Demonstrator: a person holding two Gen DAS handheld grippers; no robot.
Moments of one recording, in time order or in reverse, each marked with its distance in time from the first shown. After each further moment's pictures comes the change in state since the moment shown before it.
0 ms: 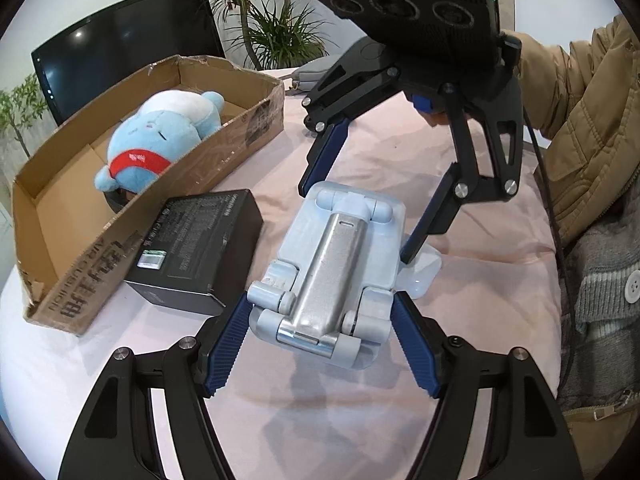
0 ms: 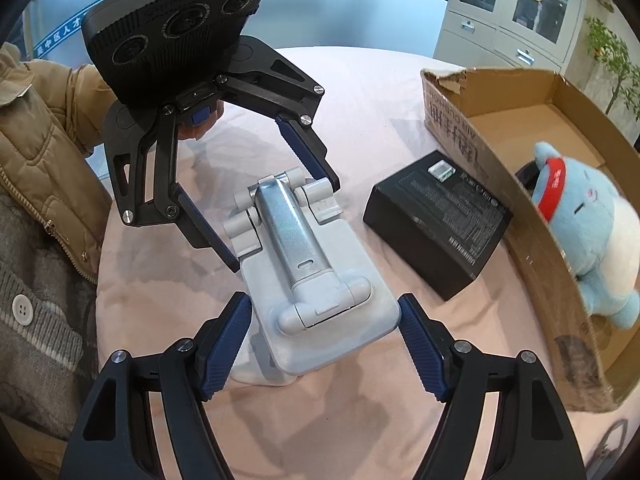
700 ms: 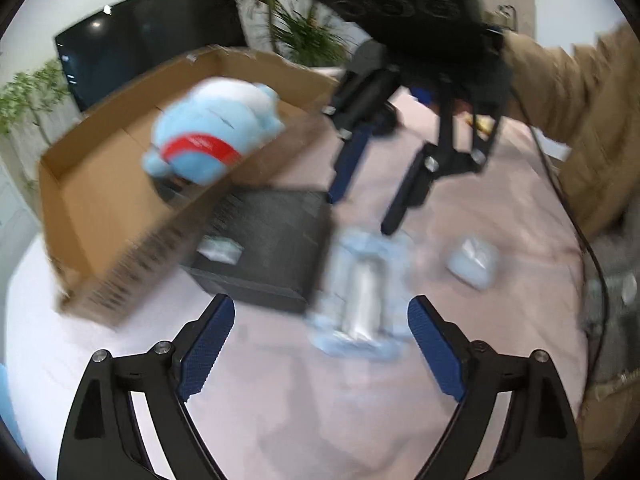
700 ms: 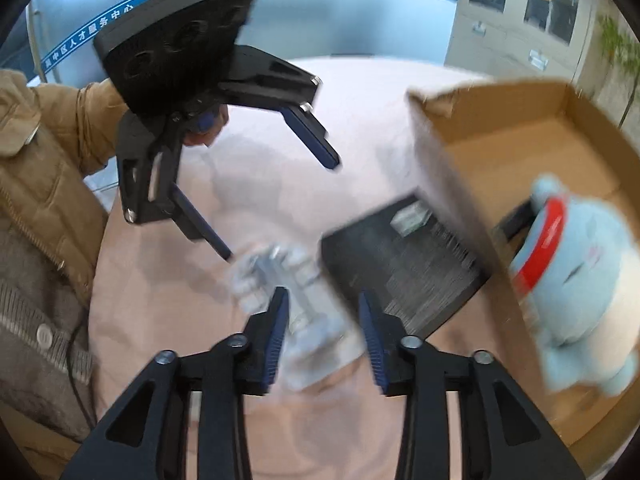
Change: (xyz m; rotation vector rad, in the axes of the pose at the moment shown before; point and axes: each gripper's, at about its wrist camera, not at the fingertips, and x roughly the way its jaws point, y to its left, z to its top) left arm -0.003 0.047 -0.017 -0.055 0.011 -0.002; right arm 0.010 -0.049 0.029 0.007 0.004 0.103
